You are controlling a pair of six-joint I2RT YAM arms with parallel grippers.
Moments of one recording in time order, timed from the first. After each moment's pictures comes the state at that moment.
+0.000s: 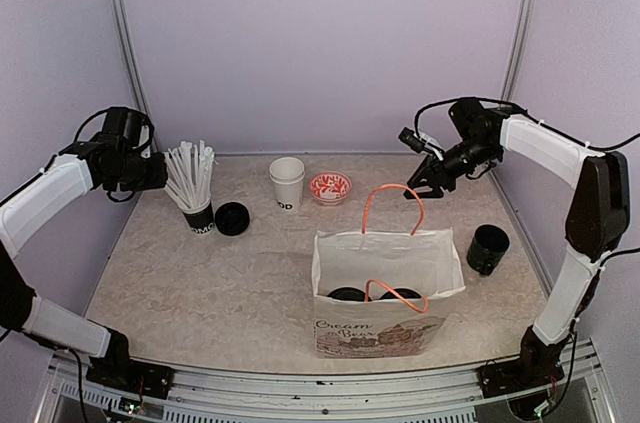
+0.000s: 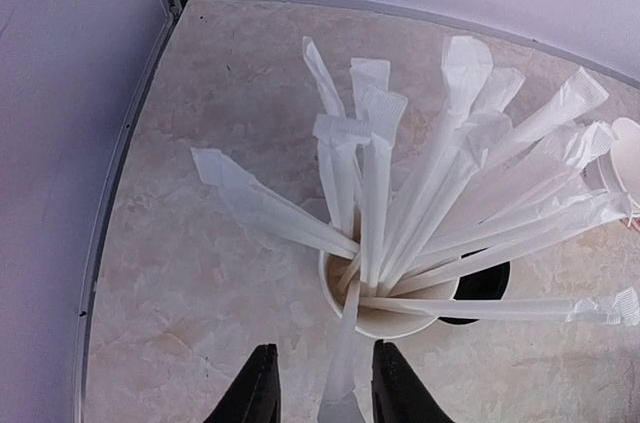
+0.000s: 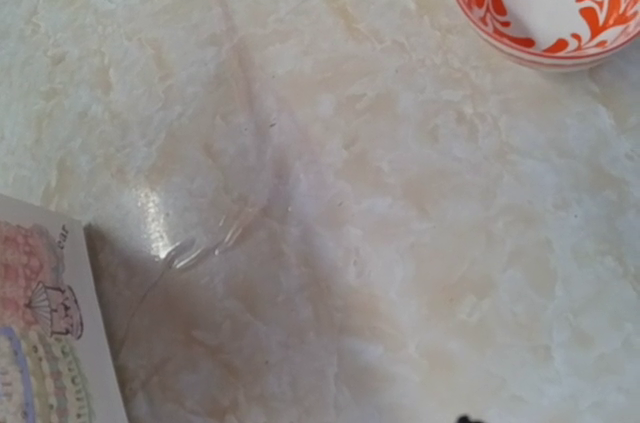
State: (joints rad) left arm -0.16 1.30 1.15 -0.61 -0.16 -0.24; right arm 0.28 1.78 1.60 -0.96 -0.74 -0.66
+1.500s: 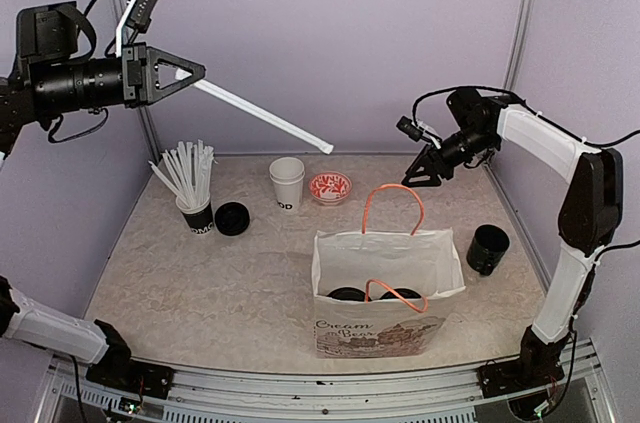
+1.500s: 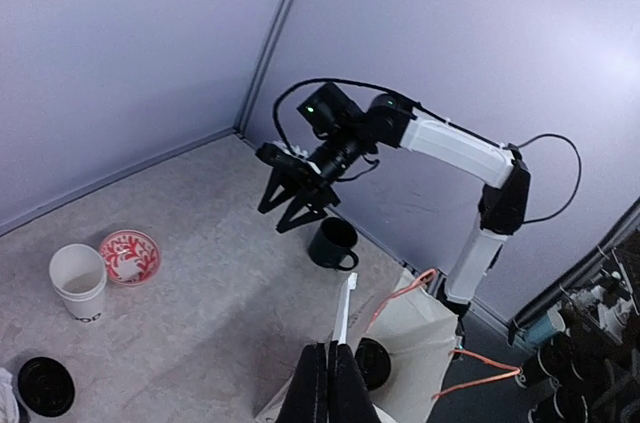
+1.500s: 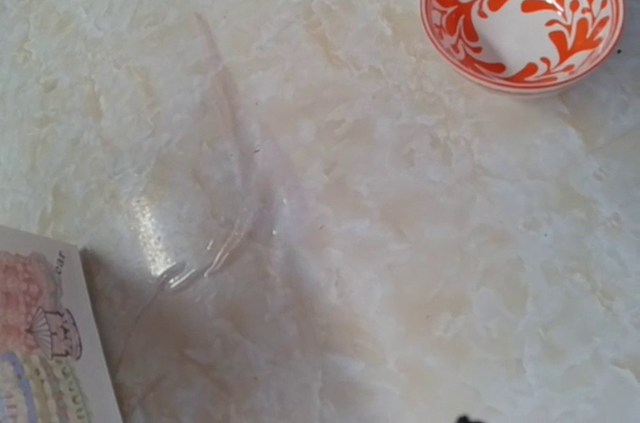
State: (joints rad) left arm -0.62 1.21 1.86 -0.83 0.38 -0.32; right arm 0.28 1.84 1.74 -1.03 -0.73 -0.63
